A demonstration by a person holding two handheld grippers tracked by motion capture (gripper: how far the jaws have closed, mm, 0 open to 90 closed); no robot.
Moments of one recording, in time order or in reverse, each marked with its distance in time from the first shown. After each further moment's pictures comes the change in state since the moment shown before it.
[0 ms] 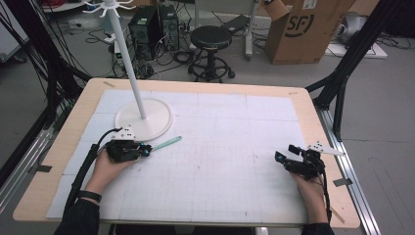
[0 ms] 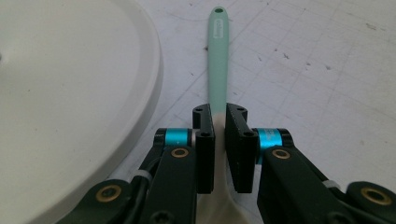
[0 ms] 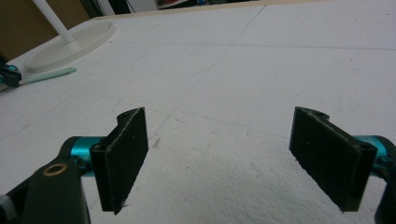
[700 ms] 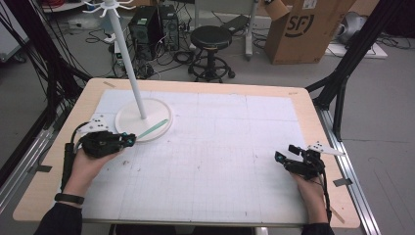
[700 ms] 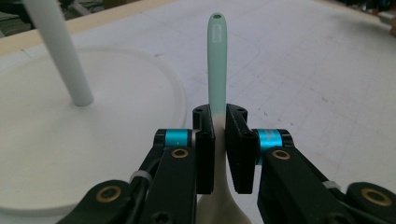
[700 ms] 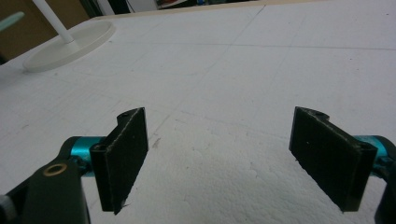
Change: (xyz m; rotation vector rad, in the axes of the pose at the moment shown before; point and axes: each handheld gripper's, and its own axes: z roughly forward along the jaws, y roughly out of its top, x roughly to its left) left arm 0.002 0.016 -0.076 -0.214 0.048 -0.107; right arm 0.000 0.000 0.000 -0.001 -0.002 0.002
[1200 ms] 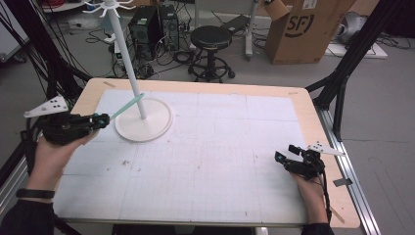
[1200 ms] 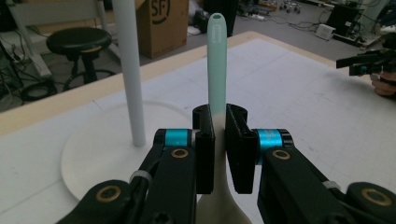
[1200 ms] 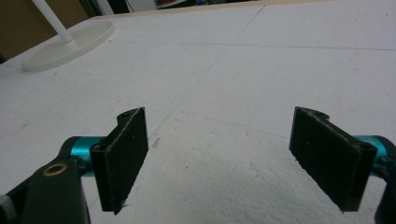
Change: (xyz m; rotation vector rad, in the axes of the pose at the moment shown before) left arm 0.004 0.059 -0.077 -0.123 0.072 0.001; right arm 0.001 0.000 0.000 0.003 -0.002 0.001
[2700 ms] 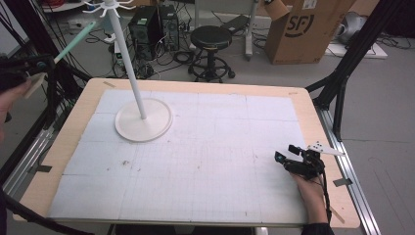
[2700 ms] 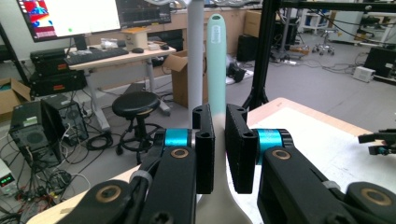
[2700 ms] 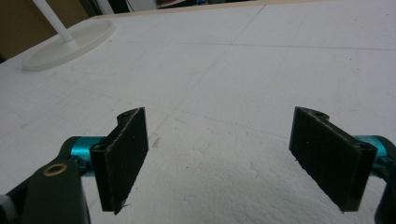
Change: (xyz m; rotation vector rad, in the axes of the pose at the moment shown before) left arm 0.004 0.124 -0.084 -0.170 0.153 0.058; right arm 0.000 0.000 0.000 -0.001 0.002 0.001
